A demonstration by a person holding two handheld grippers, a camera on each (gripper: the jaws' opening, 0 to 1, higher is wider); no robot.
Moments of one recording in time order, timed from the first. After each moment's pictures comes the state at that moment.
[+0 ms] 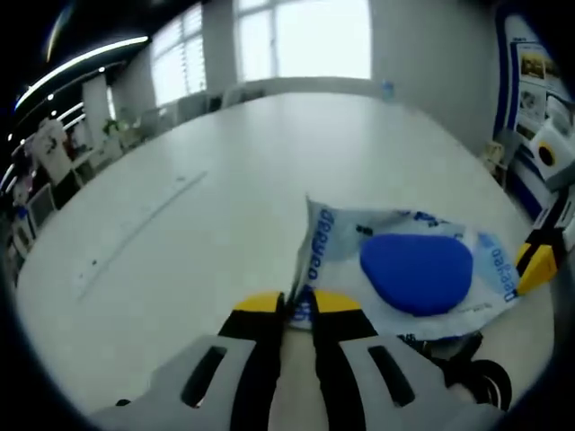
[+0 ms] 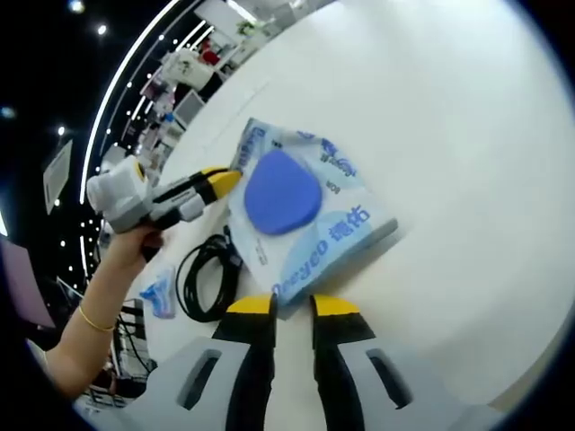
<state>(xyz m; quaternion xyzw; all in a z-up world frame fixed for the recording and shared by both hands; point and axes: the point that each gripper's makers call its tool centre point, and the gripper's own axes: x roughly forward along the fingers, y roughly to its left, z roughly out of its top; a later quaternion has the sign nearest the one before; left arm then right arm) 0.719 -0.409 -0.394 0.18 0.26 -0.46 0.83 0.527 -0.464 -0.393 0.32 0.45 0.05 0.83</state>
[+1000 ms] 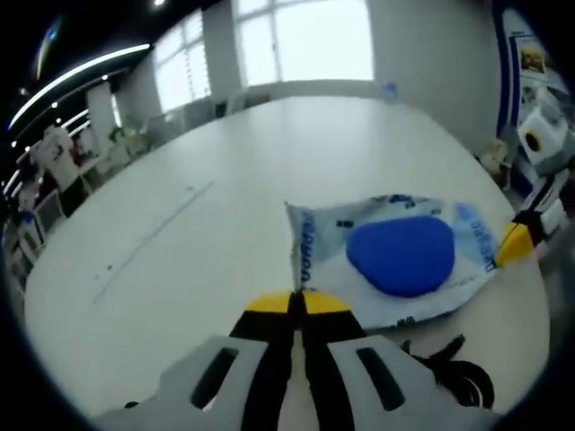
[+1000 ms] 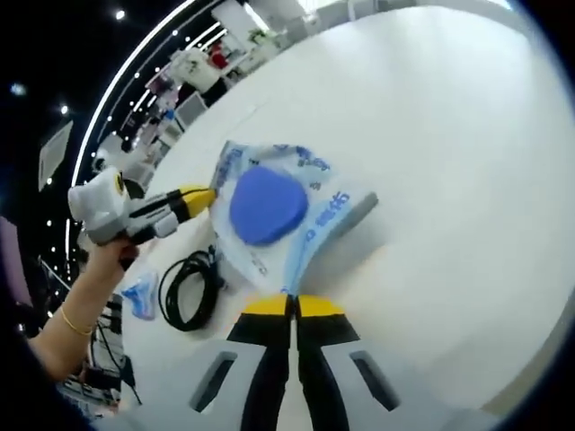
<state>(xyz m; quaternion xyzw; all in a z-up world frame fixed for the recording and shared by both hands) 0.711 -0.397 -0.371 0.18 0.25 -0.45 0.84 0.542 -0.502 -0.378 0.25 0.42 0.04 0.87</state>
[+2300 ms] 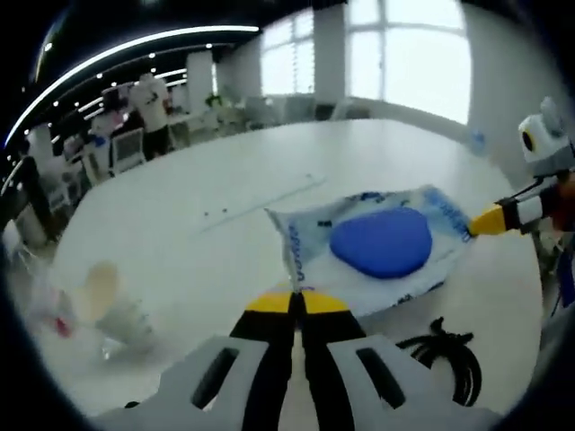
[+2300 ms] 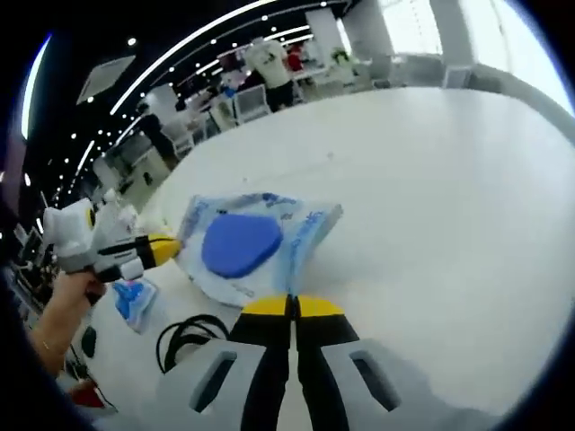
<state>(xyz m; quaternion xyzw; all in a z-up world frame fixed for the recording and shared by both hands) 0.725 -0.273 -0.335 0.06 0.27 -0.23 0.93 0.672 -0.466 -0.326 0.08 0.36 0.15 0.92</state>
